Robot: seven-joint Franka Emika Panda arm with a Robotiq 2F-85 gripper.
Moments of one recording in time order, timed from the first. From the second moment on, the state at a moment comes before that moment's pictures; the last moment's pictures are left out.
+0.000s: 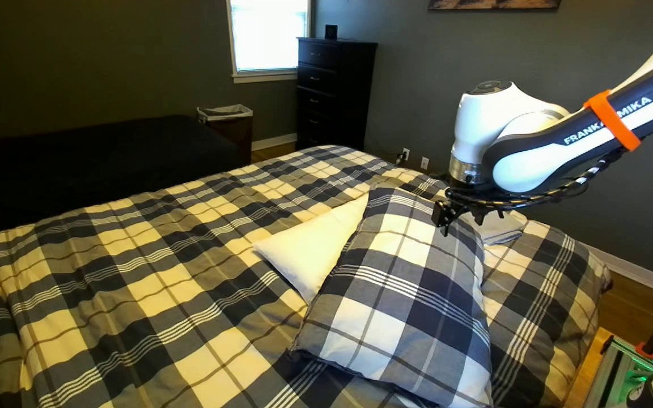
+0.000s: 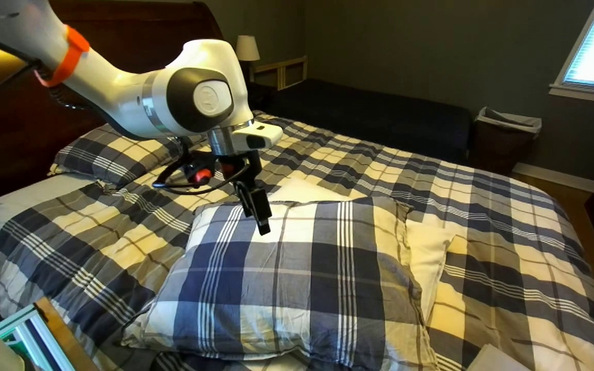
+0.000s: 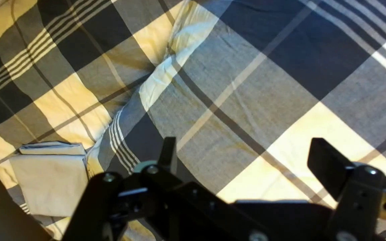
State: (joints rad) arm -0.11 -0.20 0.01 -2.59 -0.40 2.38 0.62
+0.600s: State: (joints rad) arm -0.14 -0.18 -0.01 -2.54 -0.39 2.39 0.64
